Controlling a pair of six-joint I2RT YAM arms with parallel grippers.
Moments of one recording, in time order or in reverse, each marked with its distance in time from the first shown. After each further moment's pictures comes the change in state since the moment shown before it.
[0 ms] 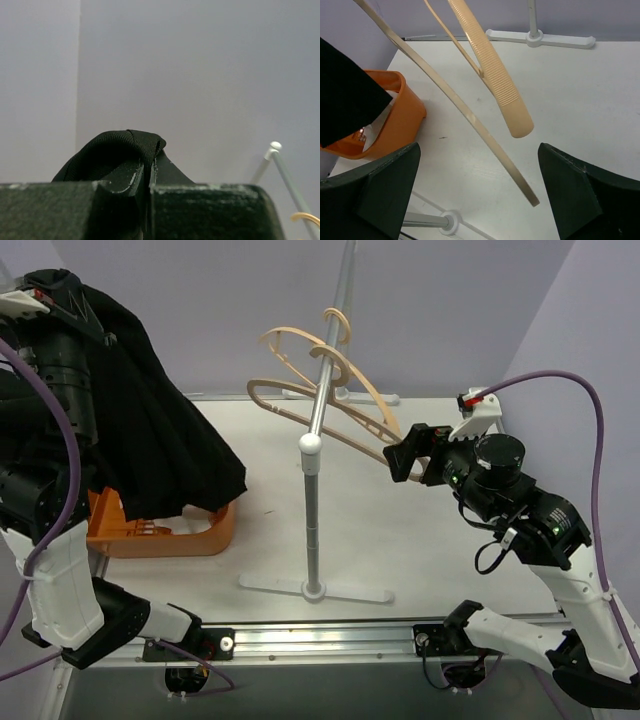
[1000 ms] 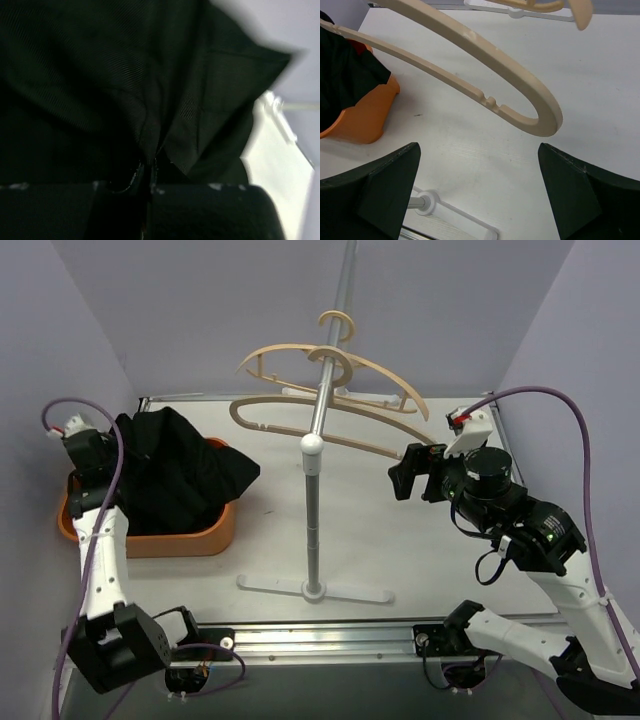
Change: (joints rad) left arm 0.808 -0.268 -1.461 0.185 0.718 -0.627; right arm 0.000 -0.052 -0.100 -0.078 0.023 -0.033
